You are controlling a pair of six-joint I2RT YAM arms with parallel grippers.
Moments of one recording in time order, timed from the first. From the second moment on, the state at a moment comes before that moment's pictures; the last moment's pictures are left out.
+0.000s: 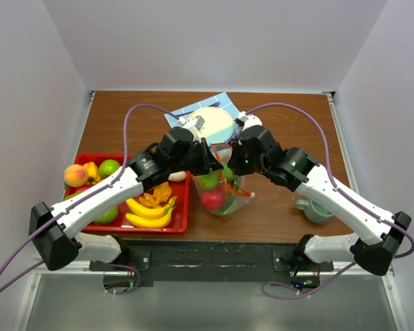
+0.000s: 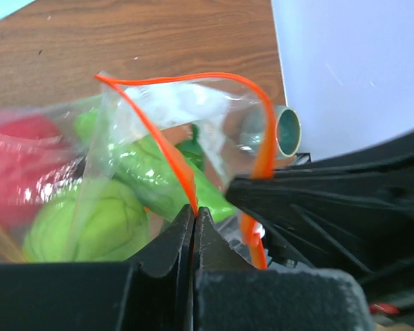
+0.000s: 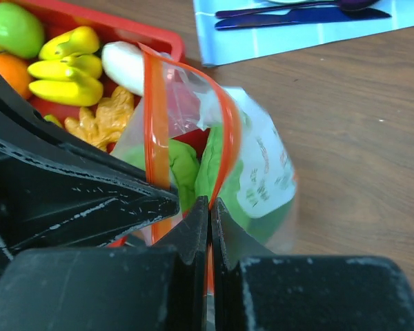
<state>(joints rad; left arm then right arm) -0.83 1.30 1.18 -0.40 0.11 -0.87 0.86 1.25 1.33 -0.78 0.22 0.57</state>
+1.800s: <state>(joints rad) -0.71 1.32 1.12 -0.26 0.10 -0.89 1.07 1.32 1.46 -1.13 0.56 0.45</state>
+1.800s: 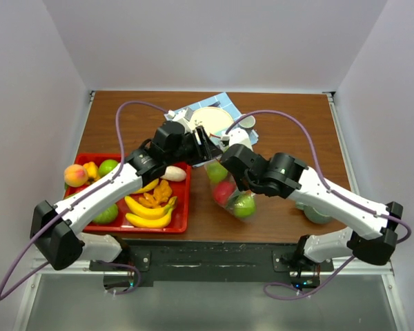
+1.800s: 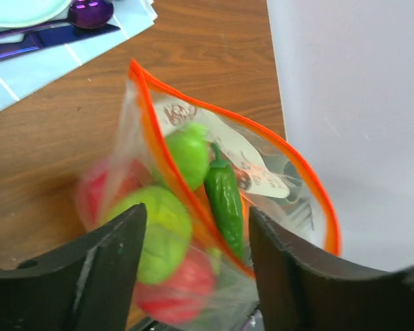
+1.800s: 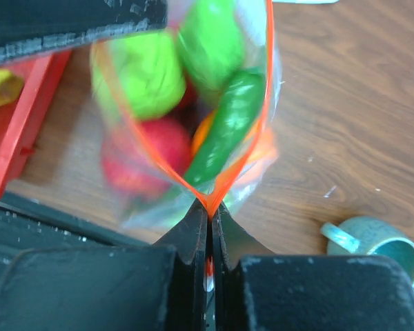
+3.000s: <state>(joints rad) -0.88 1.05 0.85 -0.01 -0.07 -0.60 0.69 1.24 1.44 -1.09 0.32 0.53</state>
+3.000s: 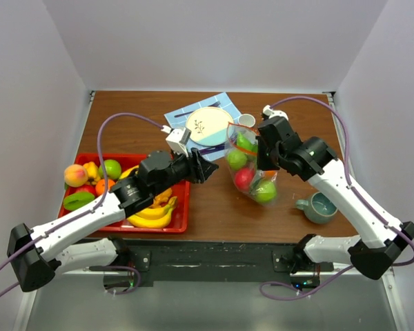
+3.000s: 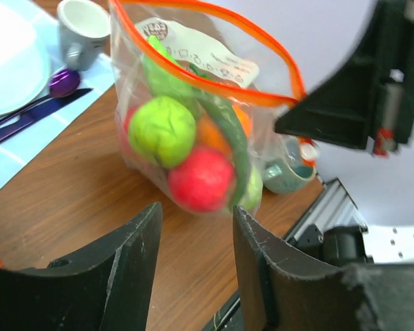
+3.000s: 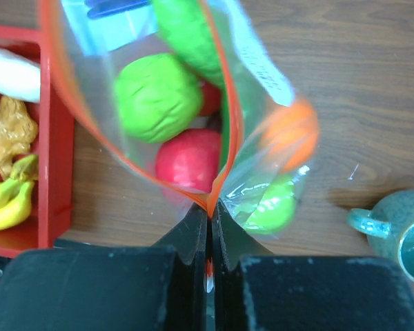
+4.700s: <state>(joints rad) -1.37 1.41 0.56 1.12 -0.62 0.07 0.62 1.27 1.43 -1.13 -0.07 1.15</state>
